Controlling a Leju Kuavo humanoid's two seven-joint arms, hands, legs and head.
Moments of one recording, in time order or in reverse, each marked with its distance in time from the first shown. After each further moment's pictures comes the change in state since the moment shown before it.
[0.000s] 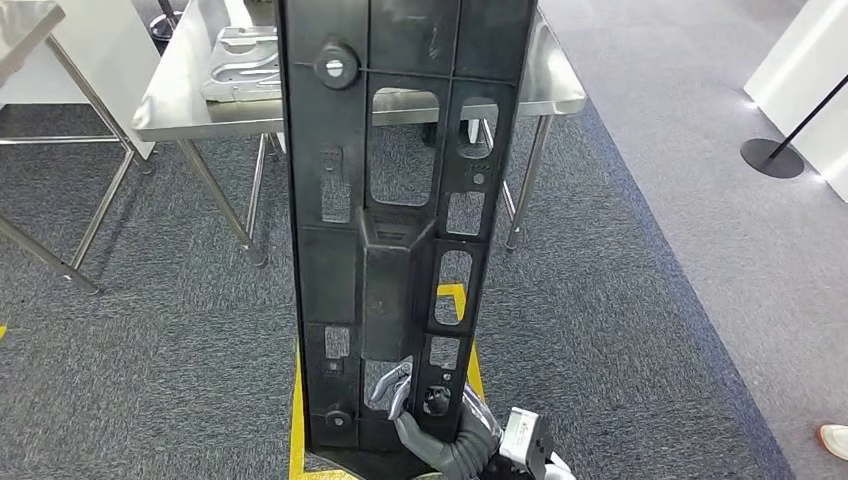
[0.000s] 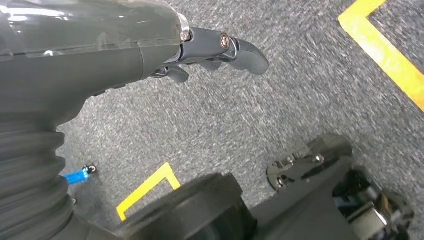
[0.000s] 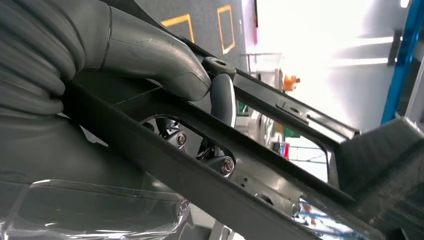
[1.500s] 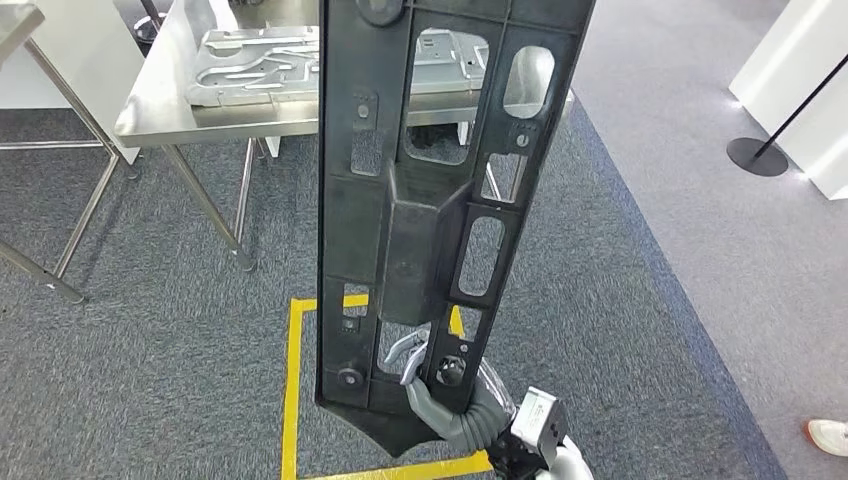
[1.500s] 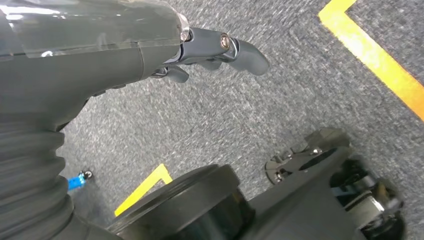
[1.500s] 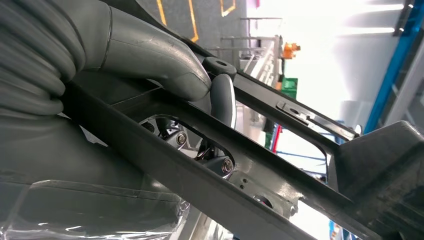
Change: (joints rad) left arm 0.001 -0.004 0.000 0.000 -0.007 -0.017 -0.011; right arm -0.038 0.008 -0.033 -0.065 0.022 -0.068 0.028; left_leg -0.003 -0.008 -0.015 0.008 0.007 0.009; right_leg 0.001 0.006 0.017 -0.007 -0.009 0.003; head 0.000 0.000
